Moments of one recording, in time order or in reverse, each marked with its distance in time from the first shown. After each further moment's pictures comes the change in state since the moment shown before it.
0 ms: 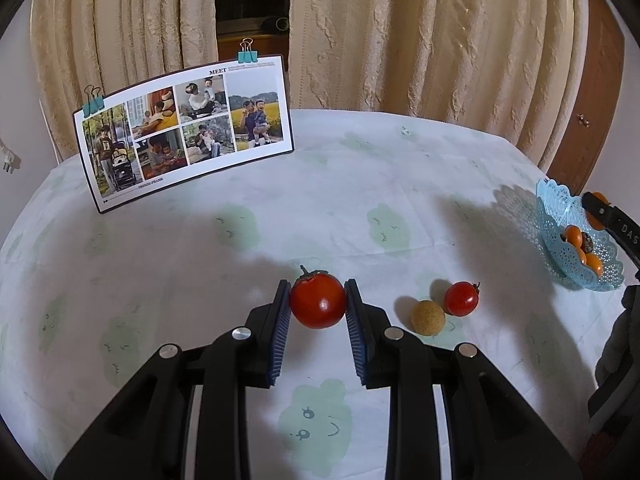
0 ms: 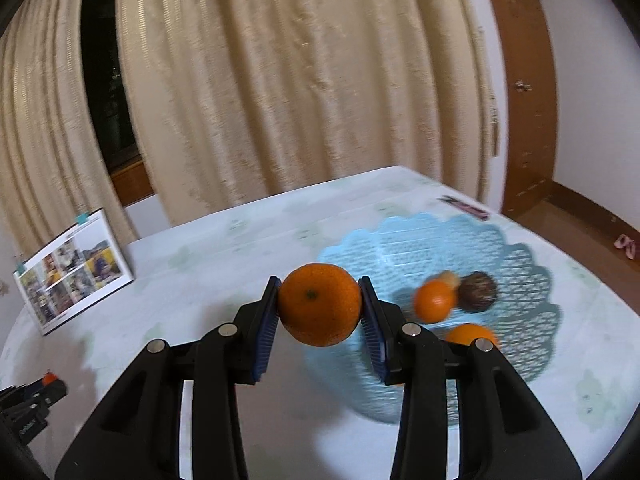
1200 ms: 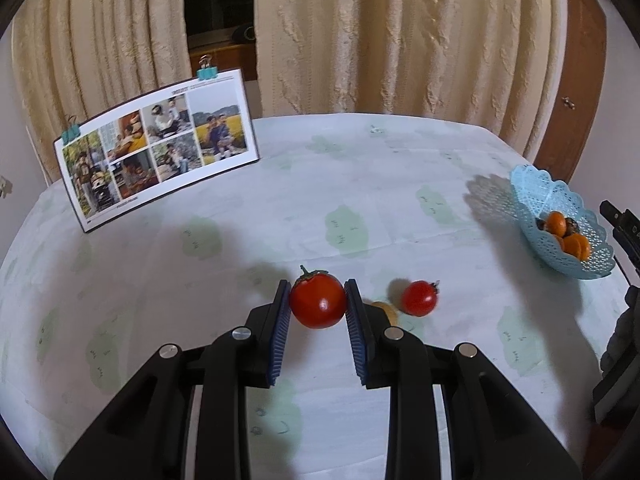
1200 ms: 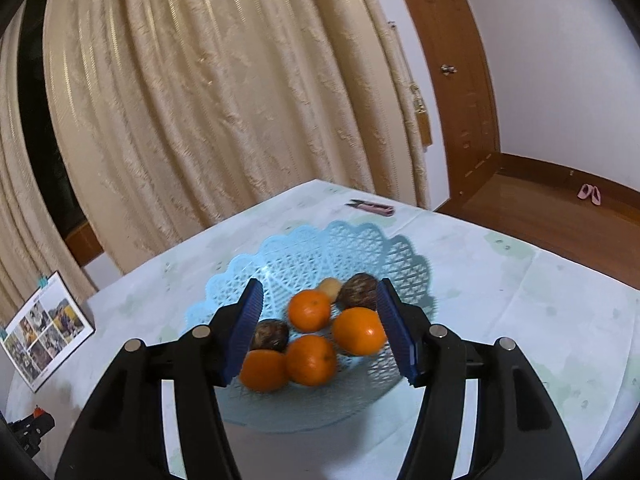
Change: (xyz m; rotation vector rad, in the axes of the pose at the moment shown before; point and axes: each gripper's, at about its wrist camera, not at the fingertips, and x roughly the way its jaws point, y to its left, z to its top) left arm -0.008 -0.042 0.004 0.077 -0.011 -0.021; right arm -0.025 -0.092 -0.009 0.212 -0.084 -0.133
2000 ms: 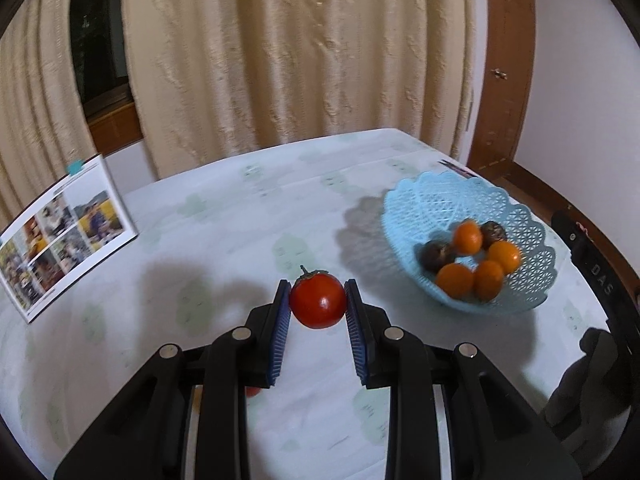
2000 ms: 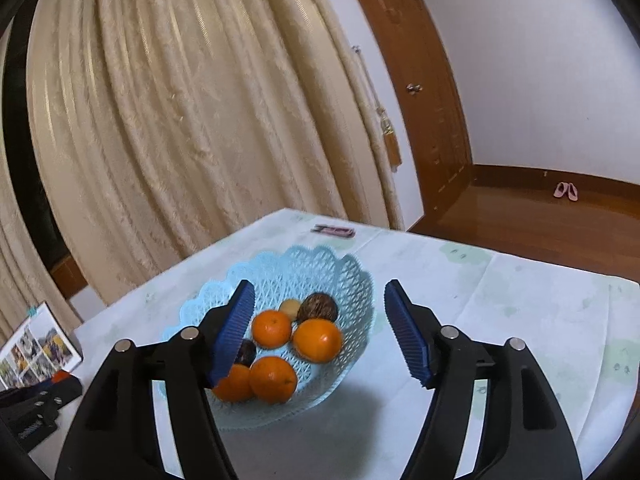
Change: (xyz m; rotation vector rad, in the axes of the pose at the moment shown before) left arm 0.013 -0.140 0.048 0.207 -0.053 -0.158; right arm -0.025 -0.027 -0.004 0.077 -0.115 -0.077
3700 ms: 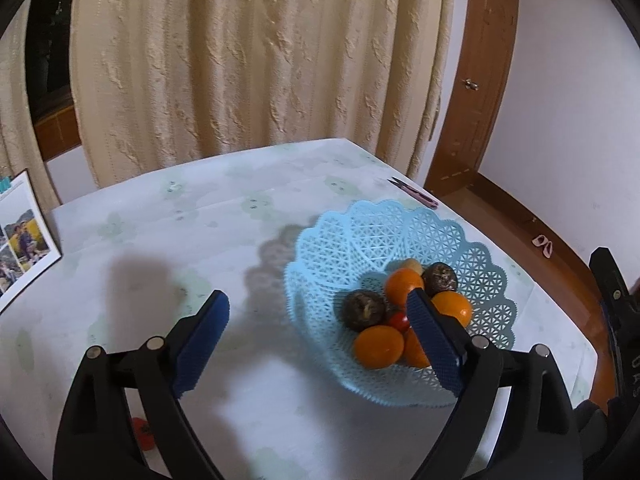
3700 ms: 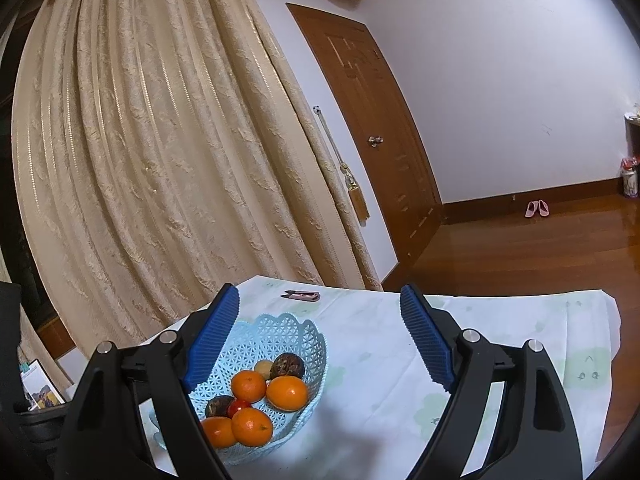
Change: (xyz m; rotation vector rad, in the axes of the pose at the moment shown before) left arm 0.040 -0.046 0.038 -0.042 -0.011 -0.141; right arm -0.039 -0.019 0.015 0.075 -0.221 -0.087
